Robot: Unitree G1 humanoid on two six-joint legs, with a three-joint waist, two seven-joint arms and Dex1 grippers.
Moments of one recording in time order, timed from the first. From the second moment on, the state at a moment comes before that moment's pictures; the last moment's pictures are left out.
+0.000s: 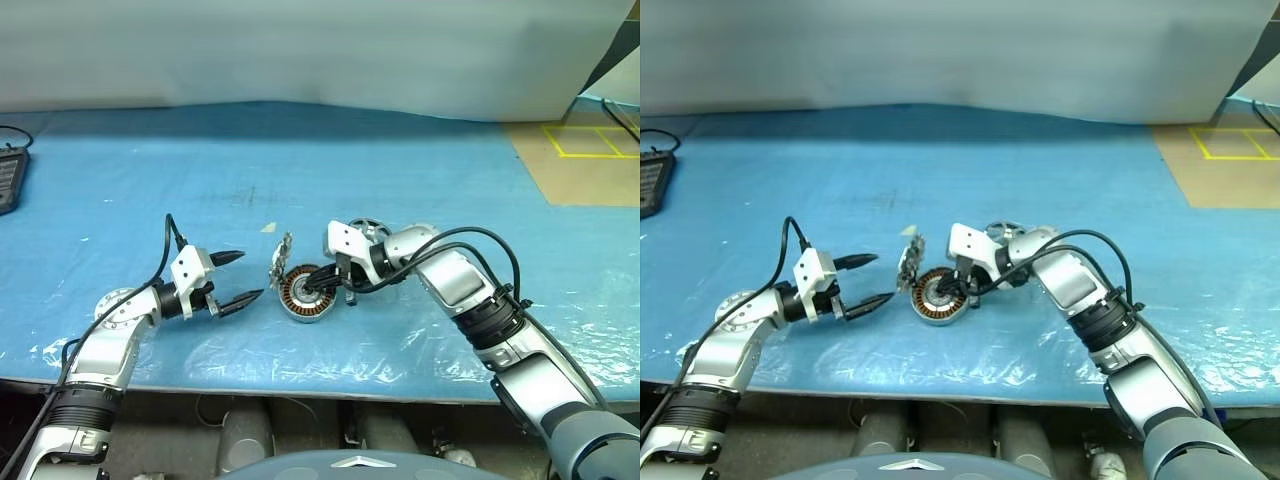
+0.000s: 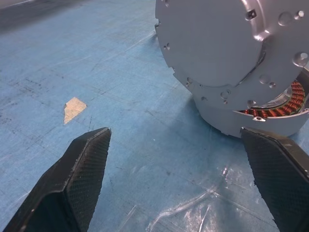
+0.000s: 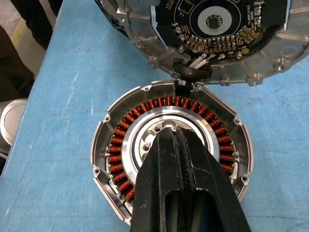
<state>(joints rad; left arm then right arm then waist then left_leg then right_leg) -0.14 0.57 0.01 0.14 -0.31 -0.08 -1.04 -0.65 -0.44 0.47 0.04 0.09 0.55 1.17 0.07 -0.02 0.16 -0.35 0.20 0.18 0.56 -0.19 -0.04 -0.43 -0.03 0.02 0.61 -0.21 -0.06</state>
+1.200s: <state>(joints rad) -0.14 0.57 0.01 0.15 -0.31 -0.08 -1.03 -0.66 -0.45 0.41 0.04 0.16 0.55 1.20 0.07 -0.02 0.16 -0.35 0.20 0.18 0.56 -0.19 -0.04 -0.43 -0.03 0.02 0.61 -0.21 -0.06</state>
